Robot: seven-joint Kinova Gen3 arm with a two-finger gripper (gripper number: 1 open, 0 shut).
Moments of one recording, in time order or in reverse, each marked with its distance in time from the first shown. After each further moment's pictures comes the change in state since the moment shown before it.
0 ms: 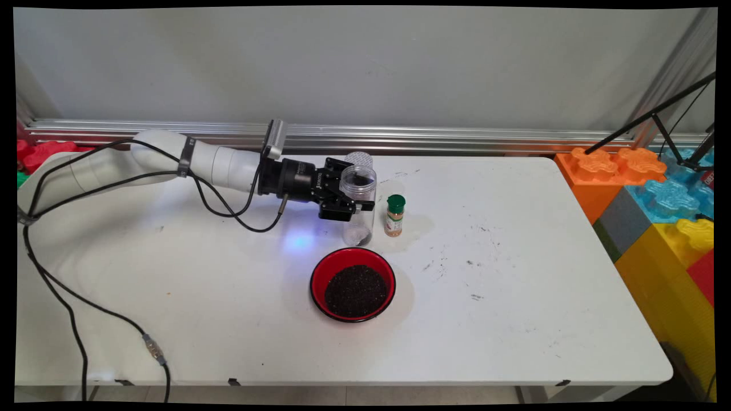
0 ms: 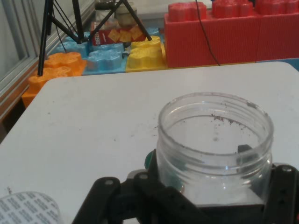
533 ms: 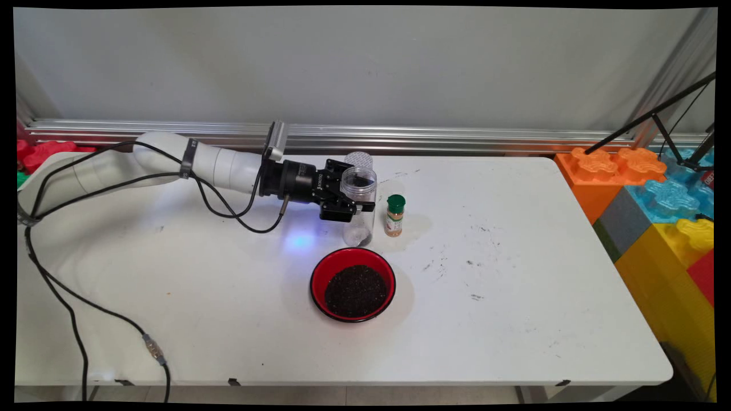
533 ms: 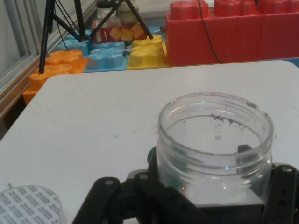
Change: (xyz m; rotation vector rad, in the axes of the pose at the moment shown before) arm -0.005 -0.002 0.002 0.003 0.000 -0.007
